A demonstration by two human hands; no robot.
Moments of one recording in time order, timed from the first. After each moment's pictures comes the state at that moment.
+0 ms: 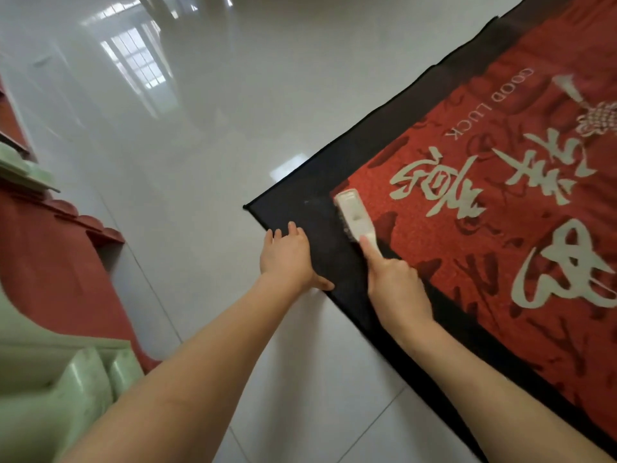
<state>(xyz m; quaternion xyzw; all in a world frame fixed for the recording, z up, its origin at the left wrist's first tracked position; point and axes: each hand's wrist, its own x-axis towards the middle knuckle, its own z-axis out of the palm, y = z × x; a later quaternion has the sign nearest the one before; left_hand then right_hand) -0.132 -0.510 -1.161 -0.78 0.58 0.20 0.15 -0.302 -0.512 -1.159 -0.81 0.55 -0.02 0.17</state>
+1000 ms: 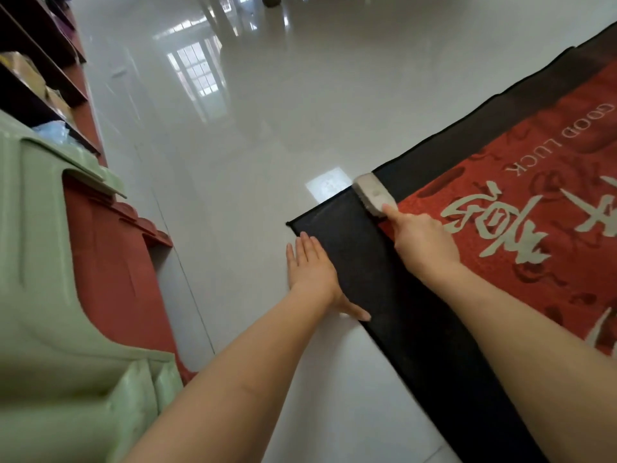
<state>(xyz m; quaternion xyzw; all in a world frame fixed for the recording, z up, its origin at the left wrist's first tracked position) -0.117 -0.520 -1.155 -0.81 0.48 0.26 0.21 -0.246 -0.623 -1.140 -0.85 0.51 0.02 0.12</state>
